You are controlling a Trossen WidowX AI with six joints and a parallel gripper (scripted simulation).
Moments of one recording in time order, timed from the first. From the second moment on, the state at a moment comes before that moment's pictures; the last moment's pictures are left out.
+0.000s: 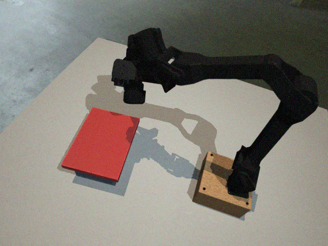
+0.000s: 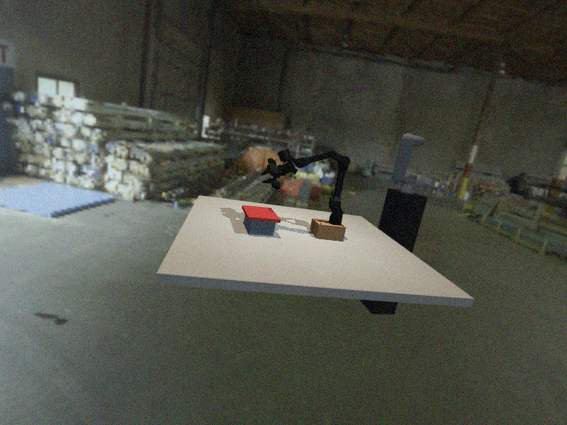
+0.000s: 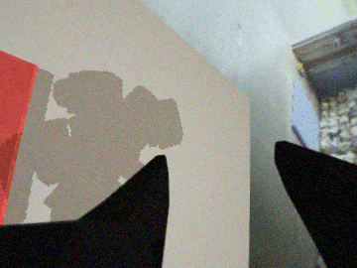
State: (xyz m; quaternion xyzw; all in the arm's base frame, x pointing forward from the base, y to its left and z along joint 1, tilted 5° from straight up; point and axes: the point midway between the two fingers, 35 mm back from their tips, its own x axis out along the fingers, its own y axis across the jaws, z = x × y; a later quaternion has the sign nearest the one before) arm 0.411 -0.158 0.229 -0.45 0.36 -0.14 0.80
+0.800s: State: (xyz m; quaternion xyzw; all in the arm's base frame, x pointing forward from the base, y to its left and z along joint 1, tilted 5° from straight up) arm 0.347 -0.076 0.183 0.20 0.27 -0.20 0.92
